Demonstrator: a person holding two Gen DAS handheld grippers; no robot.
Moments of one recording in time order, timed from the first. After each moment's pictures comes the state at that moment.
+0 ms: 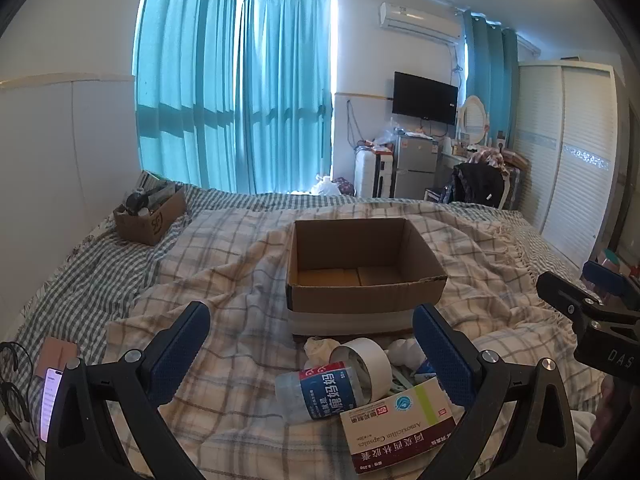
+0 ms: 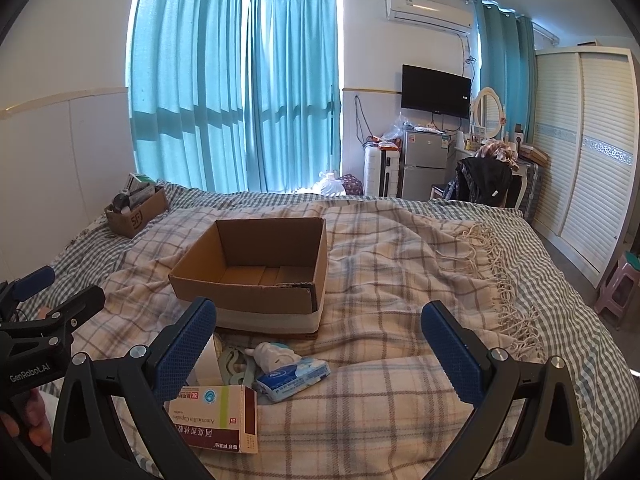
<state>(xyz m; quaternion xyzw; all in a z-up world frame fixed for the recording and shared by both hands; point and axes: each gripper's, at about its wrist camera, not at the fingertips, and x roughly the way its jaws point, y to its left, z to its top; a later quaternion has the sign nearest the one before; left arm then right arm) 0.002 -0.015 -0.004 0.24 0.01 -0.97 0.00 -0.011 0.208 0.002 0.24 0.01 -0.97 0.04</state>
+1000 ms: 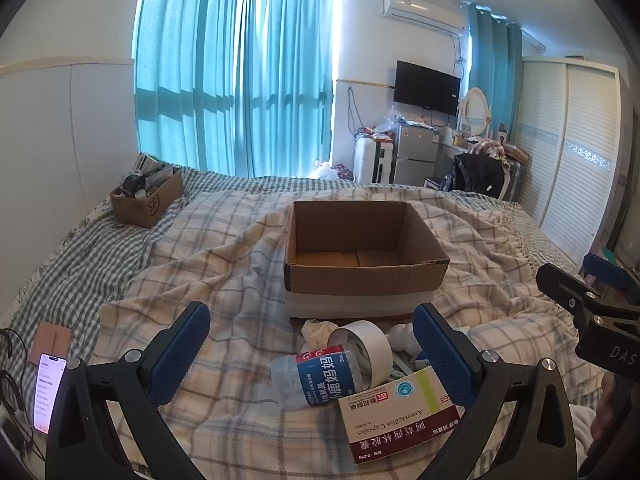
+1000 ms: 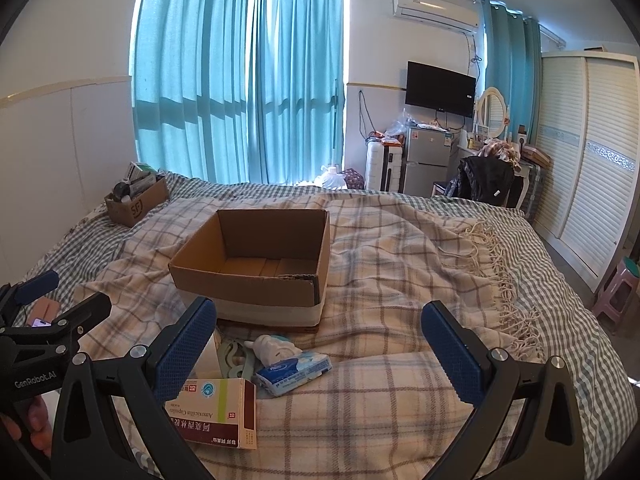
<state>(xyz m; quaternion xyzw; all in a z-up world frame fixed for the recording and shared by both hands) 0.001 -0.016 -0.015 0.26 0.02 -0.96 0.00 -0.014 0.202 -0.004 0.25 0.02 -0.97 0.05</state>
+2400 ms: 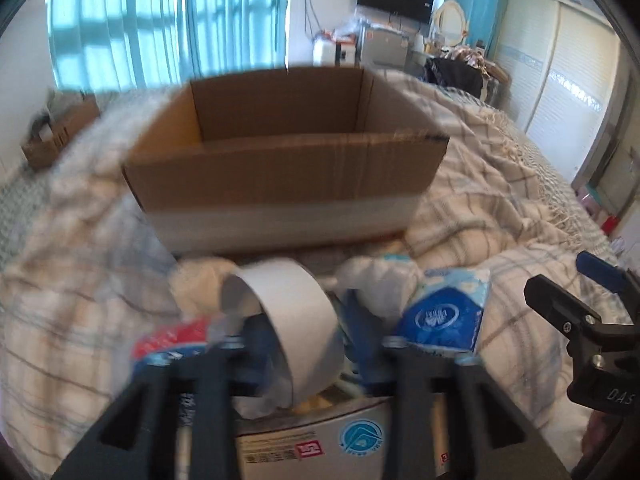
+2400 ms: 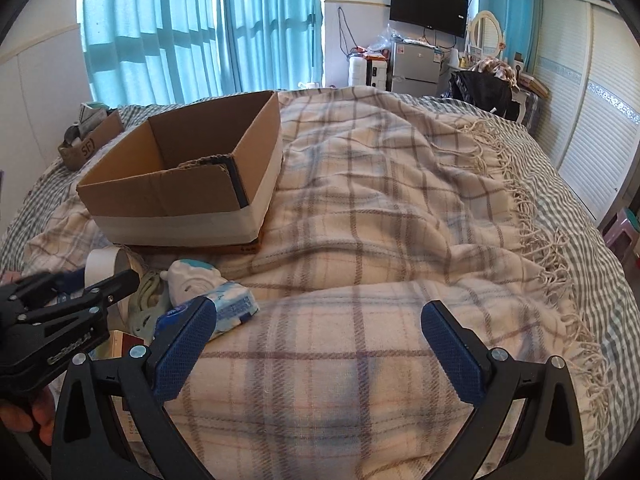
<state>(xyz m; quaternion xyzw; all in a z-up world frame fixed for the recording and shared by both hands) -0.108 0.053 -0.130 0.43 0.01 -0.90 -0.08 -0.090 0.251 -0.111 0.39 0.00 -0.92 0.02</state>
